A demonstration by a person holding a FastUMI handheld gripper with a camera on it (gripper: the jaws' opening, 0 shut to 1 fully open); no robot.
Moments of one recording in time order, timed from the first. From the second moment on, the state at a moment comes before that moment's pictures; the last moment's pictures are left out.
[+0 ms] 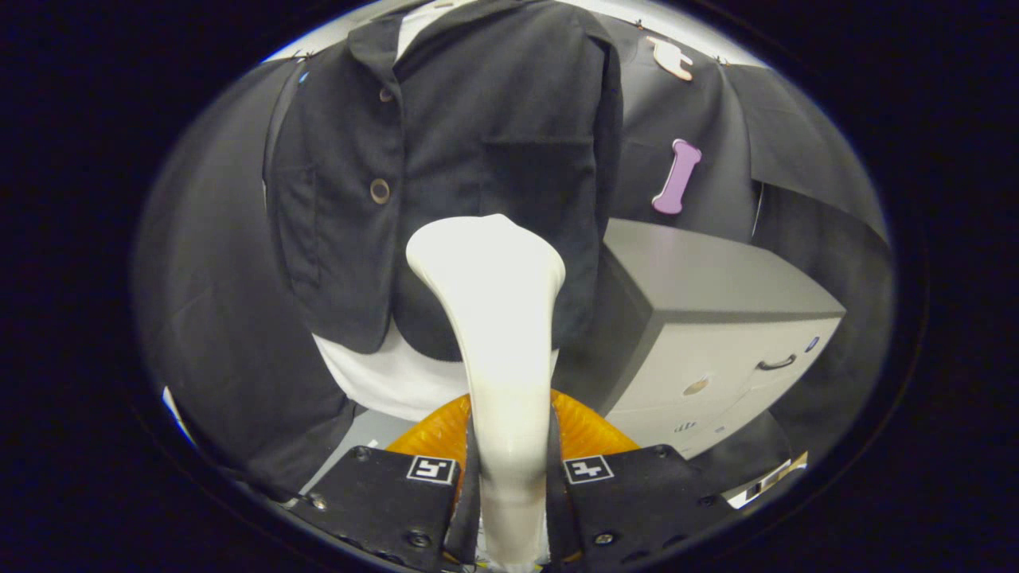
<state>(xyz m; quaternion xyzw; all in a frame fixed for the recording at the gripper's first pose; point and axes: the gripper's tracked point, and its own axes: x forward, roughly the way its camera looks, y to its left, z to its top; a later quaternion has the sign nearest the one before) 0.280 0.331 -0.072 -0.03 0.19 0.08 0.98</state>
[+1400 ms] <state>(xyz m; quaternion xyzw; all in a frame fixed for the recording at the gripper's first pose) 0.263 0.536 0.321 -0.01 -0.03 0.13 0.99</state>
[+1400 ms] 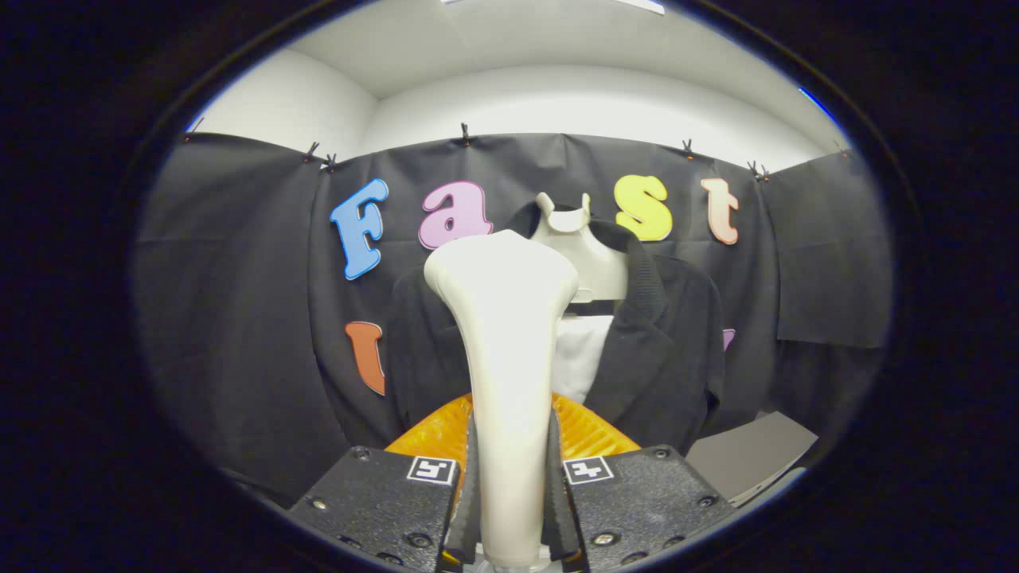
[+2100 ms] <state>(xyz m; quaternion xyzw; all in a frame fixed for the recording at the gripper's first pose) 0.298 0.565 0.270 -0.04 -0.01 0.11 0.99</state>
